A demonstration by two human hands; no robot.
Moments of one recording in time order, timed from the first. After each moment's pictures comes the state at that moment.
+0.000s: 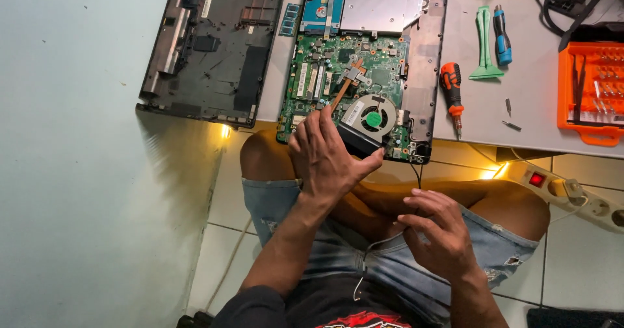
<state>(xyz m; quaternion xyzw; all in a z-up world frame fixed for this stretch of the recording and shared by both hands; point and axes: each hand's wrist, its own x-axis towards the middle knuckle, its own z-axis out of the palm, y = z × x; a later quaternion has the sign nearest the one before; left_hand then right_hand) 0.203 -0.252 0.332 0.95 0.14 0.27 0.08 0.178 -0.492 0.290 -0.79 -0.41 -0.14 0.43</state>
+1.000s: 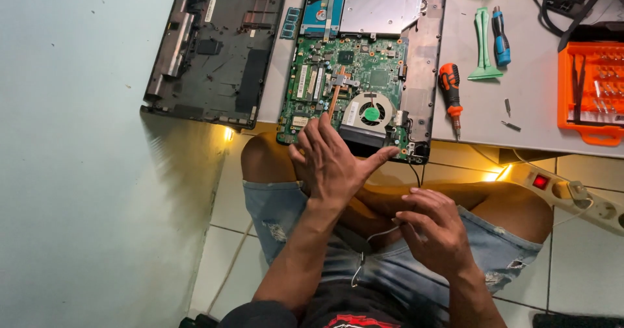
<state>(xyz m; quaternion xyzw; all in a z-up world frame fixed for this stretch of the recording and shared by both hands) 0.204 -0.273 0.327 0.93 0.23 0.26 0.09 0.182 -0.490 0.282 -0.80 -0.41 -0.14 0.42</state>
